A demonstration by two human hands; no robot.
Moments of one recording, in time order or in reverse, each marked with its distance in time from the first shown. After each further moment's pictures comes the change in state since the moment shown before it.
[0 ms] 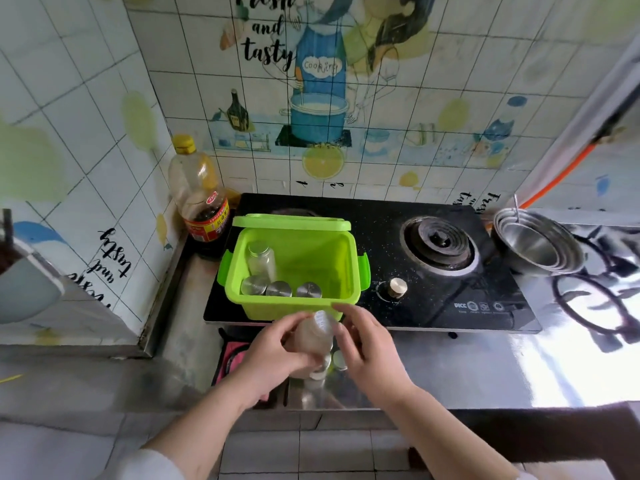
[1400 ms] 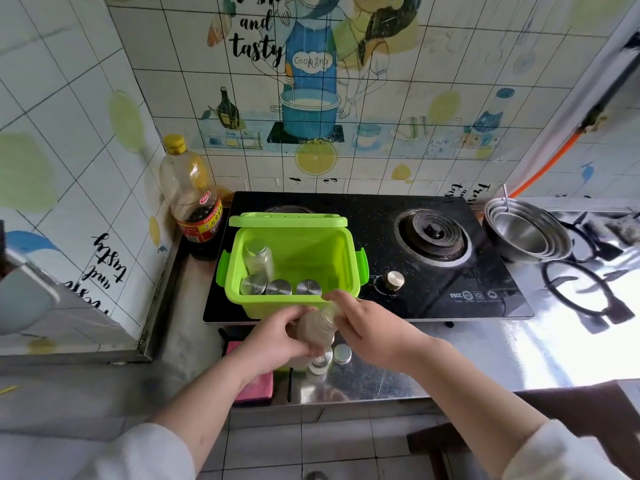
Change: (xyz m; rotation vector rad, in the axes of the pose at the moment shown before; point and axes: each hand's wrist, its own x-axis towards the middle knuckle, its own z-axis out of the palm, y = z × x) left_hand 0.019 0.014 -0.016 0.100 -0.167 0.024; right_hand 0.034 -0.019 -0.028 -0.307 -0.446 -0.063
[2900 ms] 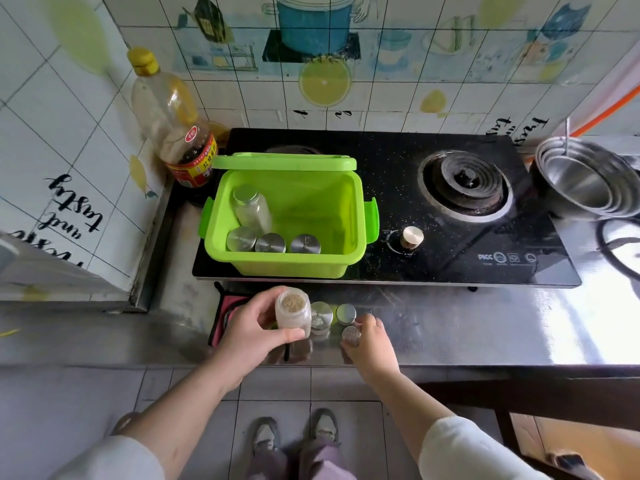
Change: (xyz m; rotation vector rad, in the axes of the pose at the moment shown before) left_hand -0.003 -0.064 0.028 -0.158 0.240 -0.150; right_hand -0.023 0.097 0.166 0.252 0.043 0.791
